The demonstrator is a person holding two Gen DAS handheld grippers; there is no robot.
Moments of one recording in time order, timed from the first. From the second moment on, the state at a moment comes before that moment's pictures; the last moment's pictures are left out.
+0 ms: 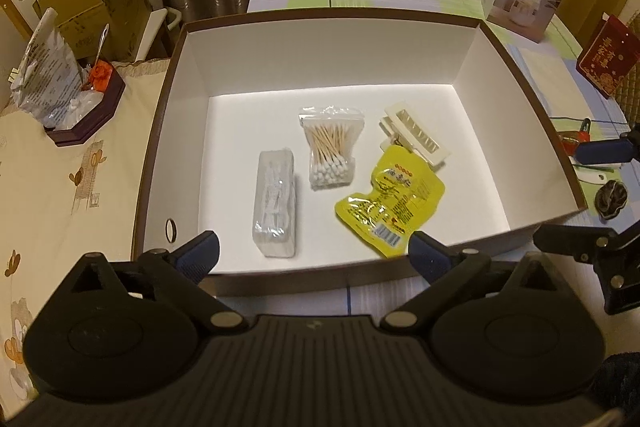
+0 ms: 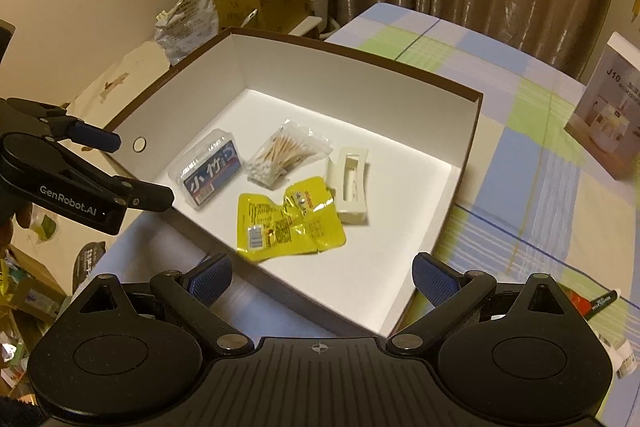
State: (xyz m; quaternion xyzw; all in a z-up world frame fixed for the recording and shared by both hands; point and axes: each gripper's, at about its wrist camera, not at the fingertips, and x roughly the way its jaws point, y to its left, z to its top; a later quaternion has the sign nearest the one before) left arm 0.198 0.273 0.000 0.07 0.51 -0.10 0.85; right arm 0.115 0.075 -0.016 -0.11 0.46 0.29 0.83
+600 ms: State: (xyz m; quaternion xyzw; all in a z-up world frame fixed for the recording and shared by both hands) left arm 0.162 0.264 0.002 0.07 0.51 -0.10 0.85; right arm 0.088 0.063 -0.014 -0.10 0.46 0.30 0.83
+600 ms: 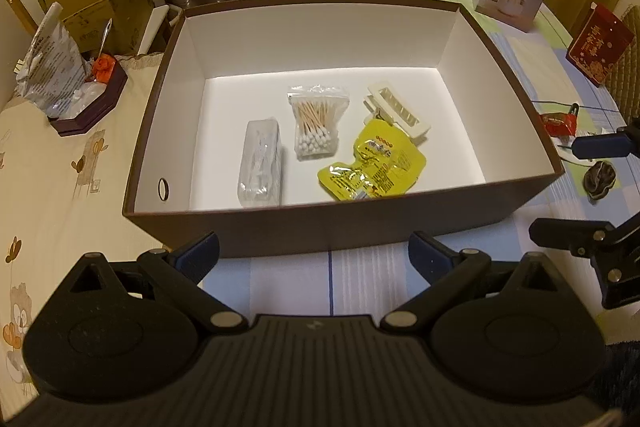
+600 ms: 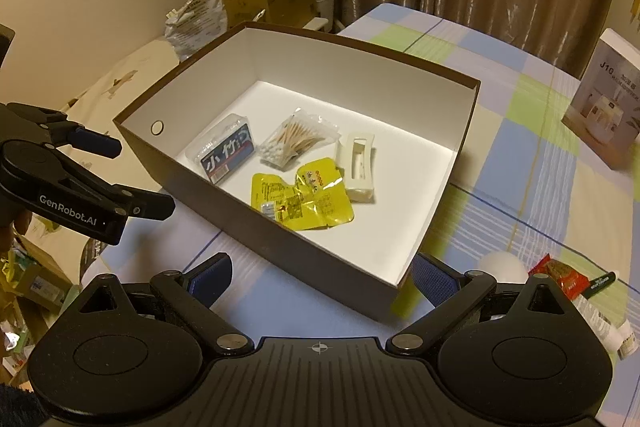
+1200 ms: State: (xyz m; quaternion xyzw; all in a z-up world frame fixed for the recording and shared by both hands) left arm 0.122 0.231 0.014 0.06 0.50 -0.09 0.86; right arm 0.065 0.020 -0.003 -0.10 0.43 0.32 0.84
